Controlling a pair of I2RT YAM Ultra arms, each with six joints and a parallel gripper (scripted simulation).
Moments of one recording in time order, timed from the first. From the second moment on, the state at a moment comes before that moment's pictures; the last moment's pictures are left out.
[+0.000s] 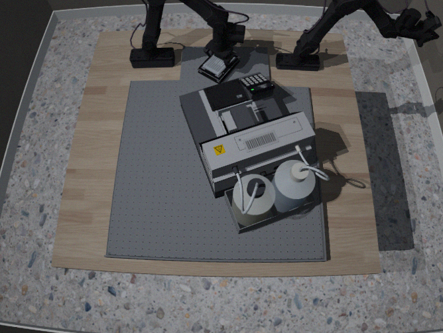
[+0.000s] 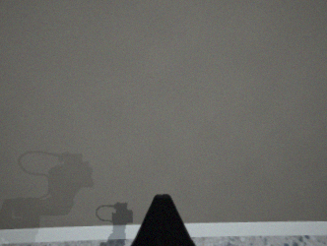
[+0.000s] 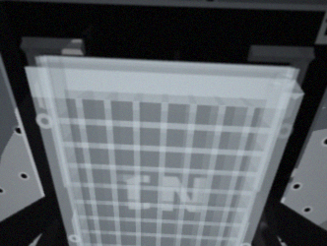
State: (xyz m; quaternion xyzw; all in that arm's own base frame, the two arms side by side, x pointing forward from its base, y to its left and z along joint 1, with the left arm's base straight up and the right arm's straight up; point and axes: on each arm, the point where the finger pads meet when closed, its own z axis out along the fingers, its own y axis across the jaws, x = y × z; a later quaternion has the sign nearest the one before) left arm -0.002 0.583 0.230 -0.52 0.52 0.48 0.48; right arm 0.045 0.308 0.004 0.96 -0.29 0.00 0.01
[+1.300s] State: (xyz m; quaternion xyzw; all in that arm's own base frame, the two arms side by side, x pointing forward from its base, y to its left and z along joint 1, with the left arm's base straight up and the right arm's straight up) left arm -0.002 0.583 0.230 -0.52 0.52 0.48 0.48; right arm 0.045 0.305 0.009 0.96 -0.29 0.00 0.02
